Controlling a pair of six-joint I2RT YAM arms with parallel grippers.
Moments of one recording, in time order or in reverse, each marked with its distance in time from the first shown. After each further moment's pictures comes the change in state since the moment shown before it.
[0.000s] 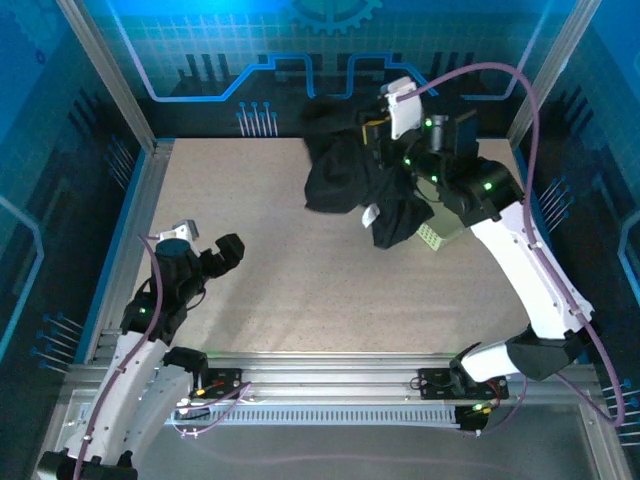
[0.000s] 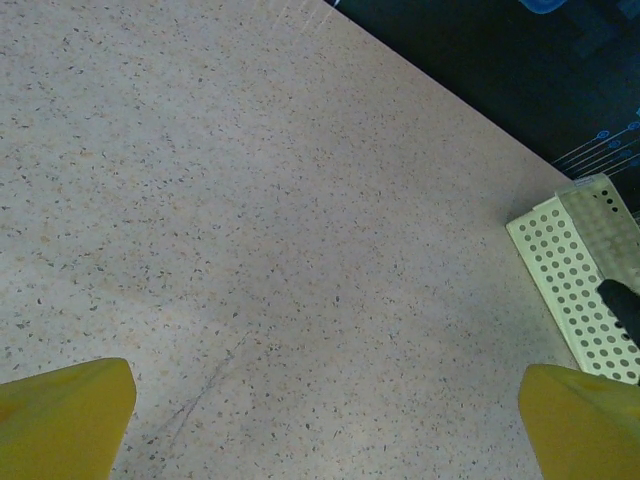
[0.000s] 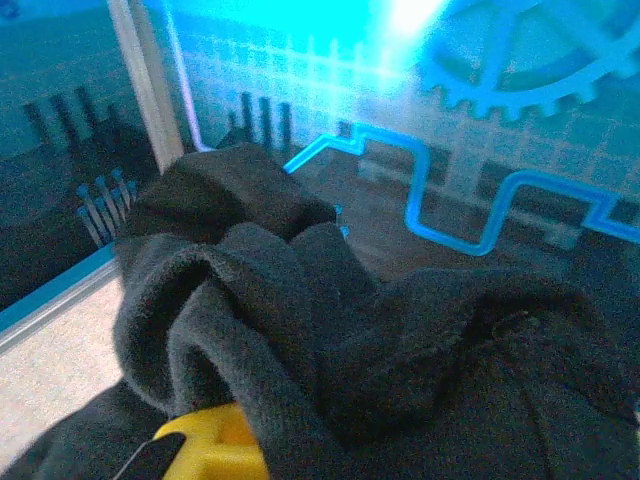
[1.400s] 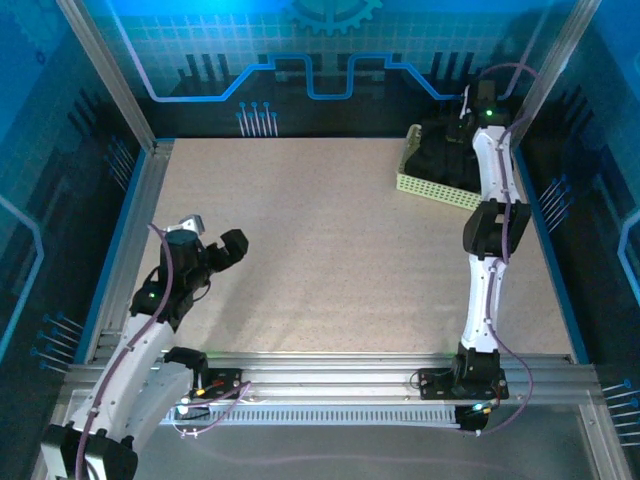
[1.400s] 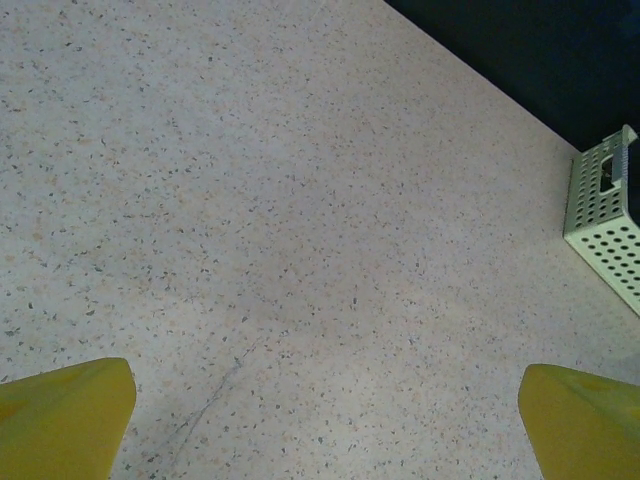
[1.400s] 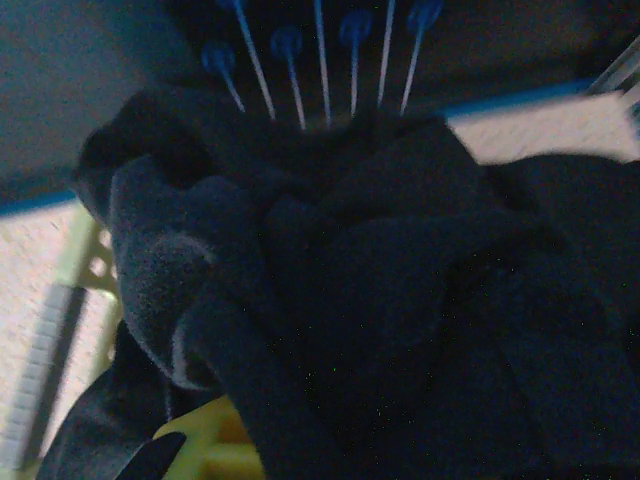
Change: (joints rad) left arm 0.012 0.124 -0.003 0.072 0.008 0.002; right arm -0.663 1.040 0.809 -0.308 0.047 0.146
